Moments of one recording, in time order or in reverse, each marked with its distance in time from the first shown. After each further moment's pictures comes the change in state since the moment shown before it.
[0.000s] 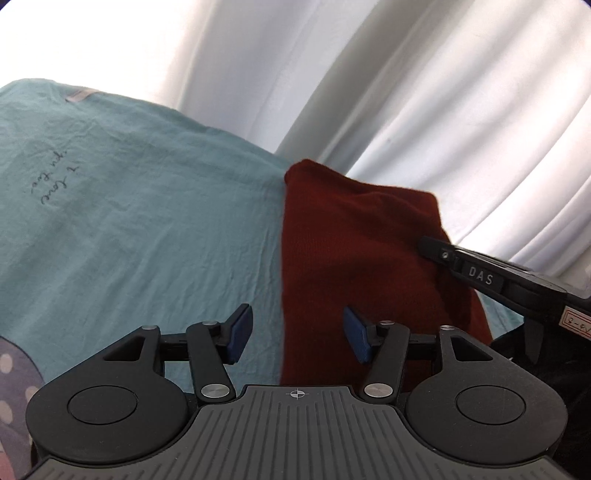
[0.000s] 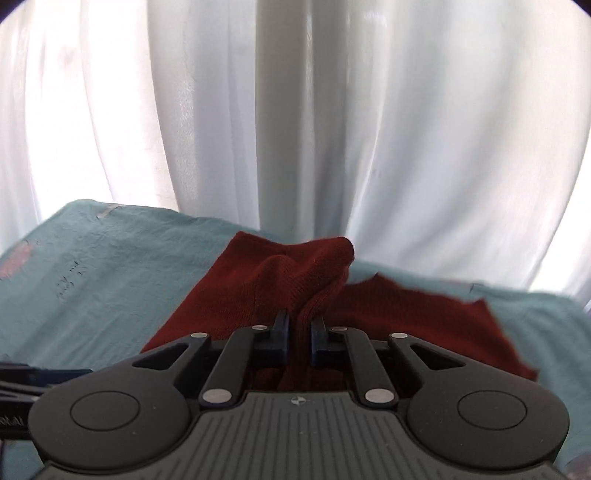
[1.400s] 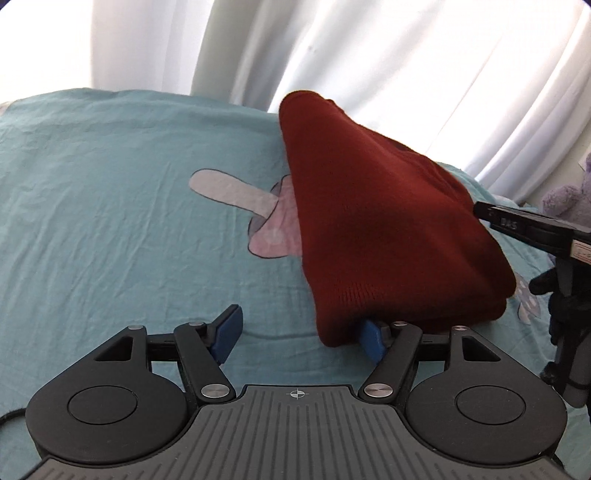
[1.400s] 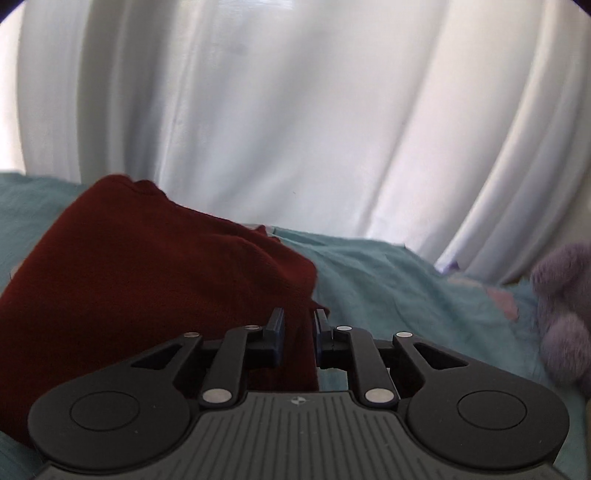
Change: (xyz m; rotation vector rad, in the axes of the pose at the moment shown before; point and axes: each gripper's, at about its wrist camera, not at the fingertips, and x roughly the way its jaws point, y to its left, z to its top) left arm 0.035 -0.078 -0.051 0.225 0.168 -0.008; right arm -0.007 -0.127 -0.042 0.150 0.086 -0.376
